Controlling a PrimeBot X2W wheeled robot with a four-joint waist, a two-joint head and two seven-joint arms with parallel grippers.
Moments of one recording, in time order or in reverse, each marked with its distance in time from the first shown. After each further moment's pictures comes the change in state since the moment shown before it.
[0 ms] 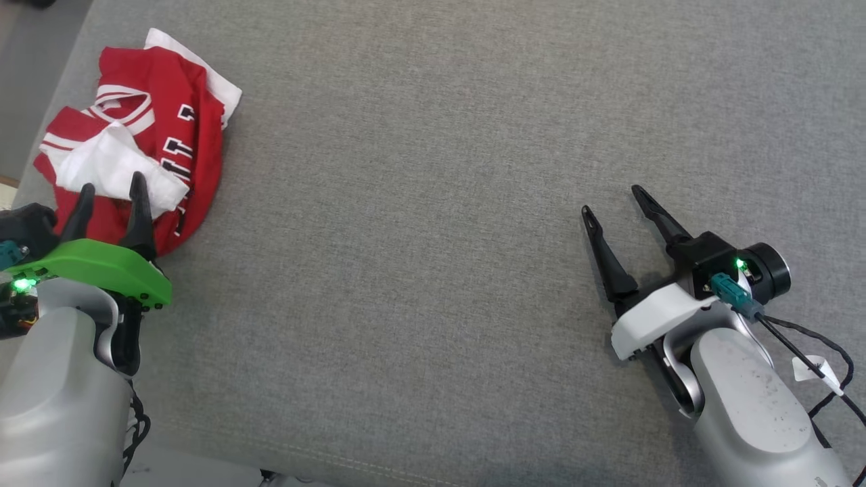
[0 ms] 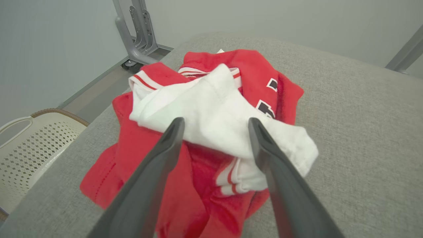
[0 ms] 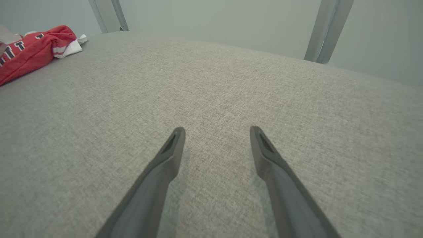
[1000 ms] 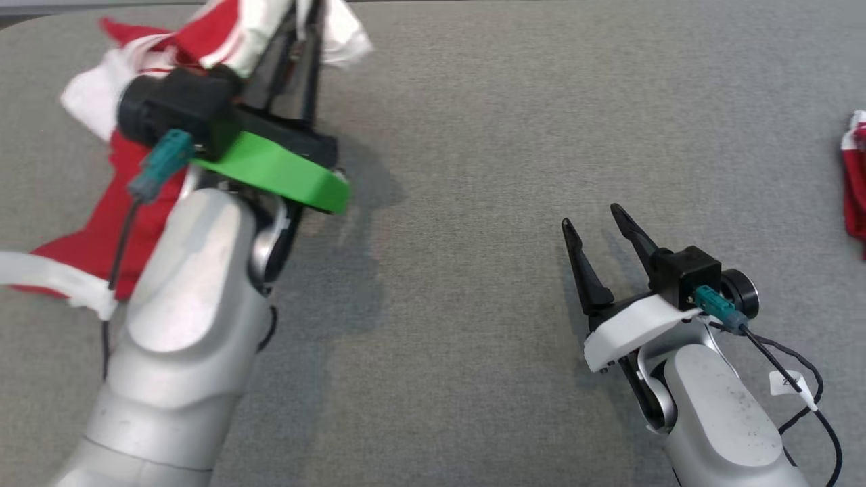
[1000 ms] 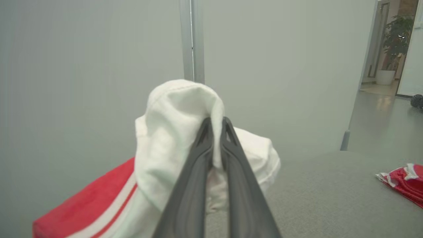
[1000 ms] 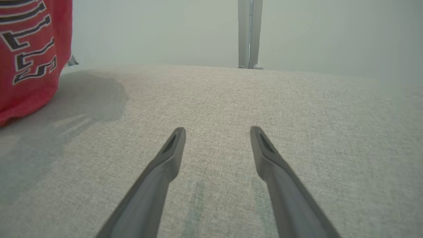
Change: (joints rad) left arm -0.111 -0.163 -0.188 -0.493 0.212 0.002 0.000; right arm 0.029 0.100 -0.036 0.014 0.041 0.000 0.000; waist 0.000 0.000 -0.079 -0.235
